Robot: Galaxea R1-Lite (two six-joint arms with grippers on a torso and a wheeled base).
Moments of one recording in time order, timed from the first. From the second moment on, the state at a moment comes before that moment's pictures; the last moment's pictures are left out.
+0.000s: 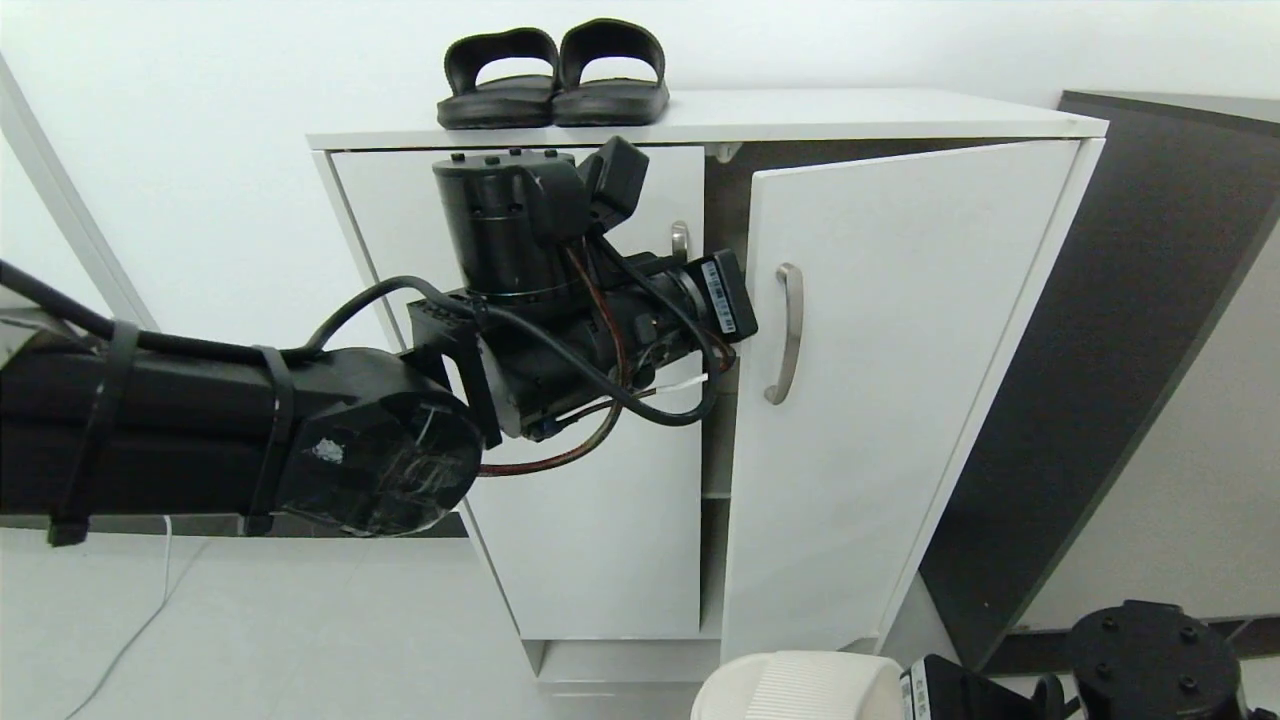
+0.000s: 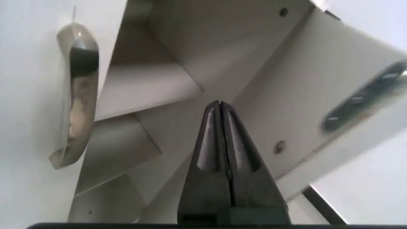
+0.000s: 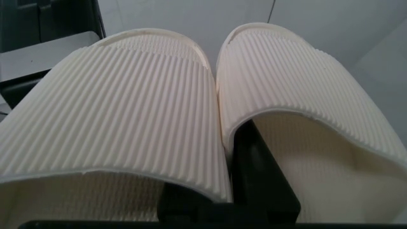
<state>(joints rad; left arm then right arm) -0.73 1.83 -1.24 -0.65 -0.10 -0.41 0.89 1.63 -0.21 -0.94 0.34 -0.20</state>
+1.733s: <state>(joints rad) -0.52 1.25 -0.79 -0.39 0.11 -0.35 0.85 1.81 -0.59 -0.93 -0.25 0.08</state>
